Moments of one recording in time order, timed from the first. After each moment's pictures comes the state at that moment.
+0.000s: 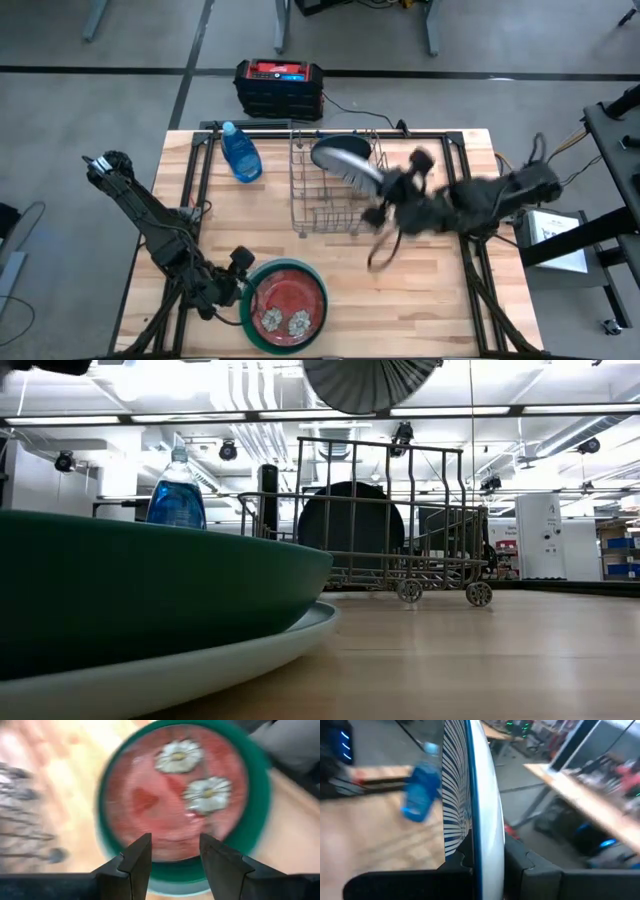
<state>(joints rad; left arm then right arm) -0.82 1.21 0.89 -0.63 -0.33 0.01 0.34 1.46 1.68 -0.92 1.07 0.21</state>
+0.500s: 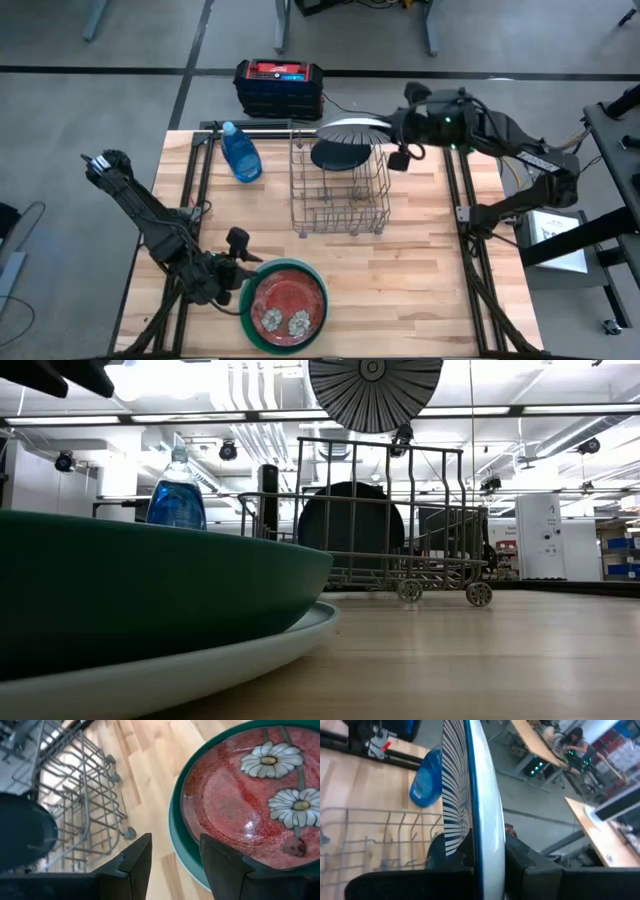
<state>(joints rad) -0.81 1.18 0.89 -0.66 -0.65 -0.11 -0.23 1.31 1.65 -0.75 0.23 -0.52</state>
